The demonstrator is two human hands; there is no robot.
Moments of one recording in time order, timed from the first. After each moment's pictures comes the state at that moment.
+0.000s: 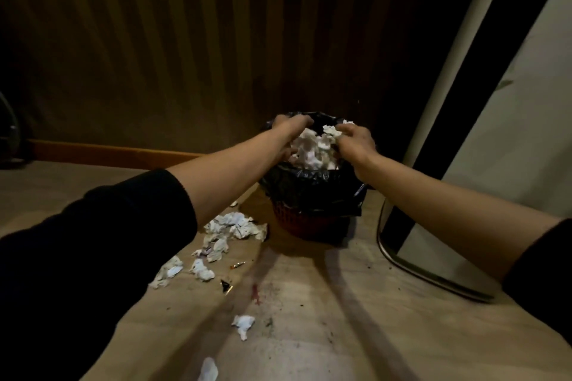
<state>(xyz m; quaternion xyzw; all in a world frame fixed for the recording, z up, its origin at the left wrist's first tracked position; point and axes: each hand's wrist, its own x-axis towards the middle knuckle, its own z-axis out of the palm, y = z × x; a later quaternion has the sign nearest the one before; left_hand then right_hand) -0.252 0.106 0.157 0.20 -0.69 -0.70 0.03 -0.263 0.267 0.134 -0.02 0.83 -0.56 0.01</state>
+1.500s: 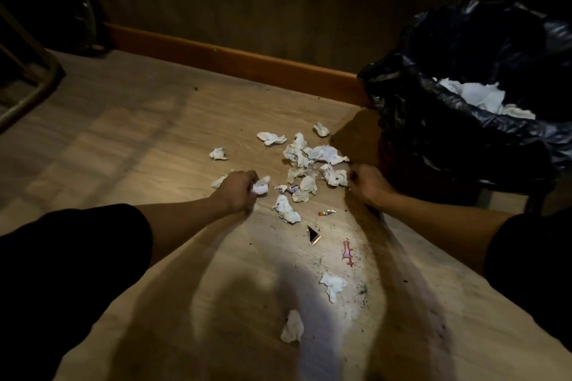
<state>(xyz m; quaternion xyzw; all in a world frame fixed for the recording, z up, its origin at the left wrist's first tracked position) -0.079 -0.181 -0.147 0.18 -0.96 -0.20 -0.10 -0.253 0.097 -0.154 -0.25 0.94 -0.18 0.17</state>
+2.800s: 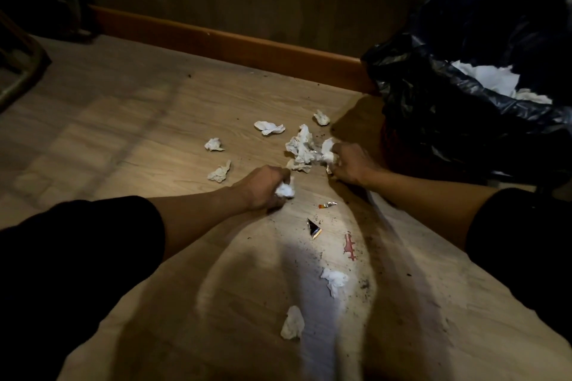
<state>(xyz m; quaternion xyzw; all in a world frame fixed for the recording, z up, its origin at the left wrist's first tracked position) -0.104 -0.140 -0.144 0.00 -0.97 -0.18 -0.13 -0.269 0.055 -0.156 -0.33 0.92 -0.14 0.17</state>
